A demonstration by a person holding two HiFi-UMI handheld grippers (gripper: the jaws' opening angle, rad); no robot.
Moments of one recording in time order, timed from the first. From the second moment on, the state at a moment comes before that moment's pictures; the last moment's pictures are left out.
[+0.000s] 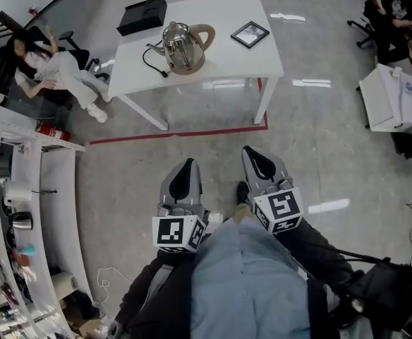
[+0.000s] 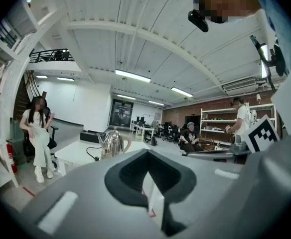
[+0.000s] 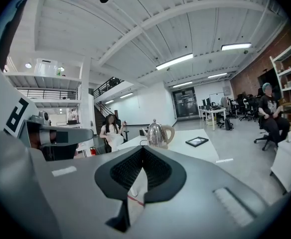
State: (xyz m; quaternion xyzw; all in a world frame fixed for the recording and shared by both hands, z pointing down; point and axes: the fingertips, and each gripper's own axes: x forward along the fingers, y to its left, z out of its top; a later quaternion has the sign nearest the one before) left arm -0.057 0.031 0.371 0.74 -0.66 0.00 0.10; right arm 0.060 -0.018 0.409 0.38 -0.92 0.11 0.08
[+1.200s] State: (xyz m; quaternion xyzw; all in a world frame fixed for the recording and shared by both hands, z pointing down) left arm -0.121 -0.144 0.394 0.69 -0.71 0.00 0.13; right arm -0.008 -0.208 0.431 0.32 -0.93 0.13 0.11
